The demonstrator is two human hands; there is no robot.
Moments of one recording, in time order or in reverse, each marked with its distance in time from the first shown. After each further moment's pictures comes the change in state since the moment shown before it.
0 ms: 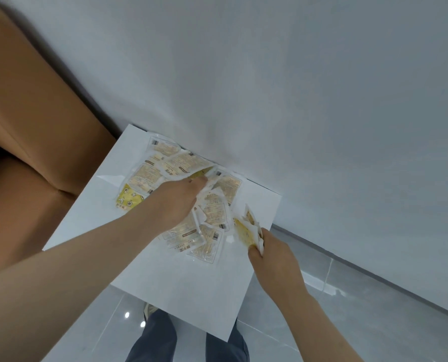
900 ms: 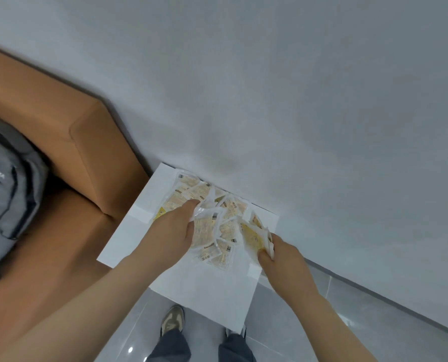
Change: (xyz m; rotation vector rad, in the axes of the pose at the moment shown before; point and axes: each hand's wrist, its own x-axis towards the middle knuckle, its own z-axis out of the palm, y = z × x) left_hand -0.124 0.040 -0.104 -0.293 0.225 -0.199; right_hand -0.078 -0.080 -0.079 0.051 0.042 -0.050
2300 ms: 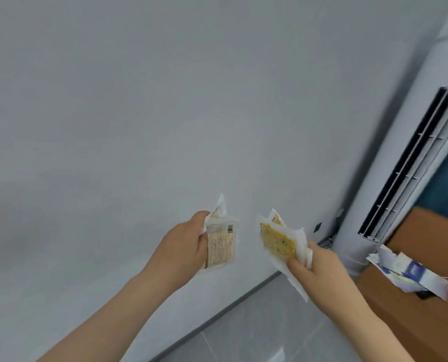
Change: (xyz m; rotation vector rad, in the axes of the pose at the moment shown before) left_hand -0.266 0.406 -0.128 -0.121 -0.119 1.178; right_hand -0.543 -0.012 -0.222 0.160 1.117 0.411
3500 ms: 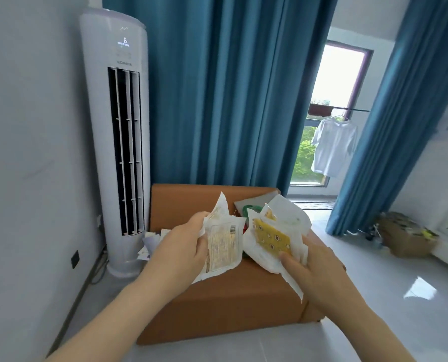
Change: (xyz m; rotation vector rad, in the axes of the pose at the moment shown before) left_hand 0.226 0.476 0.389 -0.454 -0.533 0.844; right_hand -0.053 0.320 -0.353 -0.325 0.718 0.787
